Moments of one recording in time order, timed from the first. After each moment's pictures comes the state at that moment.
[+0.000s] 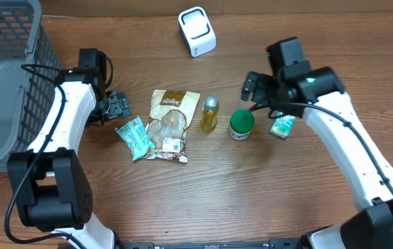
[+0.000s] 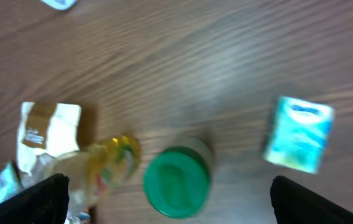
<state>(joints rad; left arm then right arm) 0.03 1.83 1.38 -0.98 -0.15 -0.33 0.33 1.63 1.46 -0.96 0.02 0.61</state>
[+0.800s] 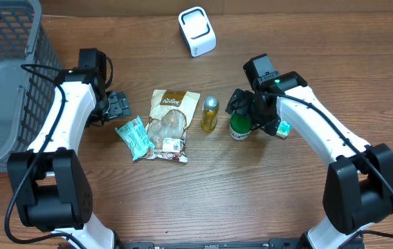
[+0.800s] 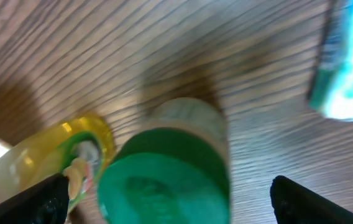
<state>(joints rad) 0.03 1.83 1.38 -0.98 -0.15 -0.33 0.36 1.81 1.36 -0.91 -0.11 0.82</state>
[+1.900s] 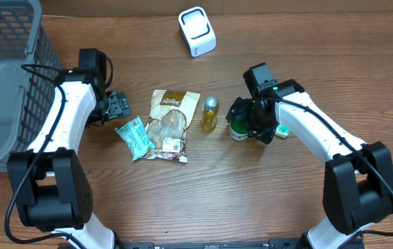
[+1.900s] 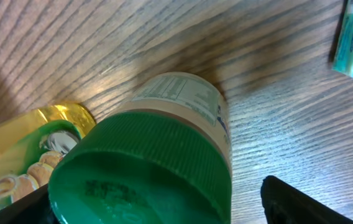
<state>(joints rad) 0.03 1.83 1.38 -0.98 -0.15 -0.33 0.36 1.81 1.27 -0.87 -0.15 0.88</state>
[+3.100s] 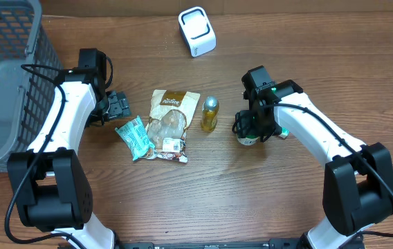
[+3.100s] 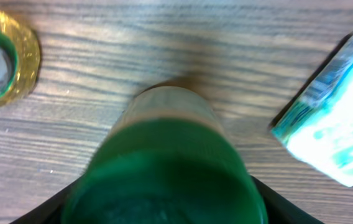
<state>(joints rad) 0.03 1.83 1.38 -0.98 -0.15 -0.33 0.37 1.80 1.27 -0.94 -0.01 0.28</state>
